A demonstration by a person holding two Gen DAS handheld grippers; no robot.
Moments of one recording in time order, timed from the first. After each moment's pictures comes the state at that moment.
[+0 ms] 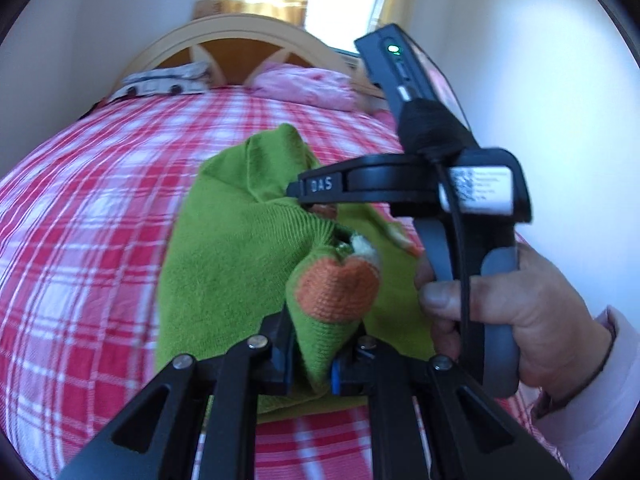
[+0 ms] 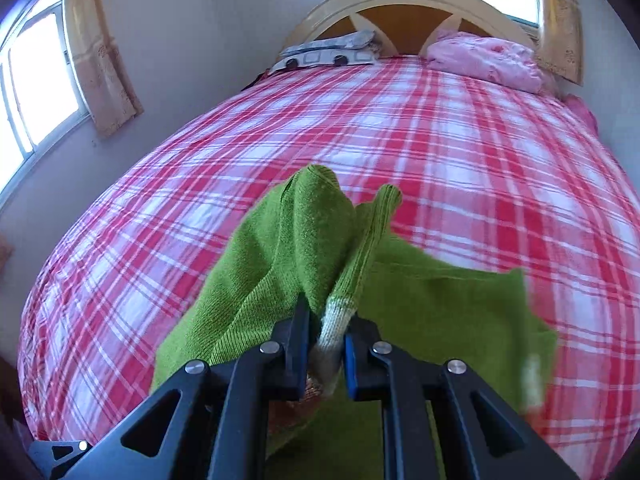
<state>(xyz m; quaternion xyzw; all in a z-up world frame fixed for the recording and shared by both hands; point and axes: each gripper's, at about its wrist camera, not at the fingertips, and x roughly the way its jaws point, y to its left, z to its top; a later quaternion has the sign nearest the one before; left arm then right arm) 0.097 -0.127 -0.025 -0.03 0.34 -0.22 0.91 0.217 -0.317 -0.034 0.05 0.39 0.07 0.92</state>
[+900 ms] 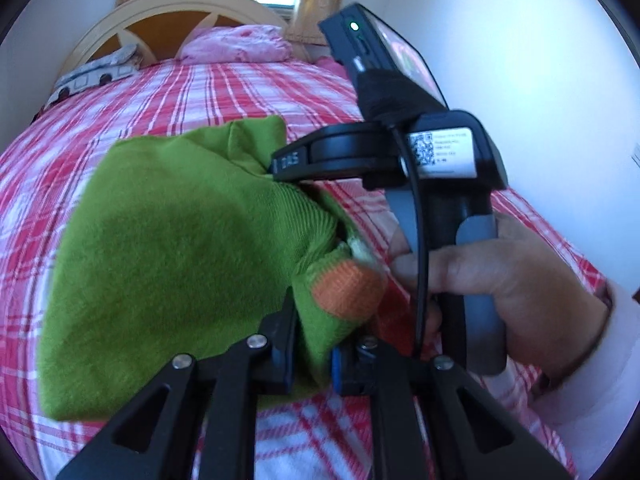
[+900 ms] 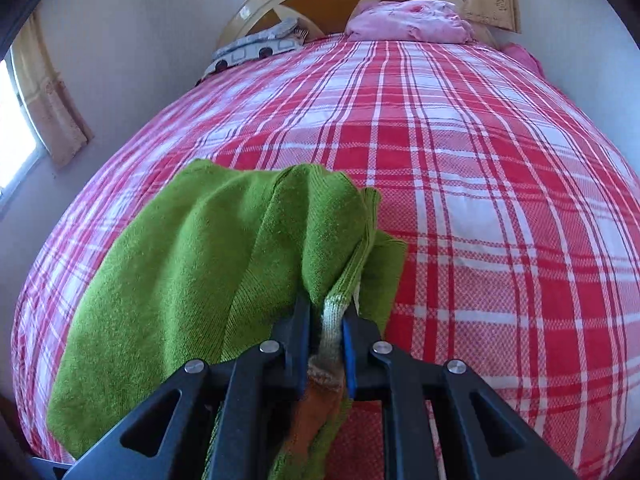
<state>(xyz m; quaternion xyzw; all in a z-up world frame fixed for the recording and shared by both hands) 0.078 -0.218 -0.049 0.03 0.39 -0.30 0.87 0.167 -0.449 -0.087 0.12 0.40 0.00 0.91</state>
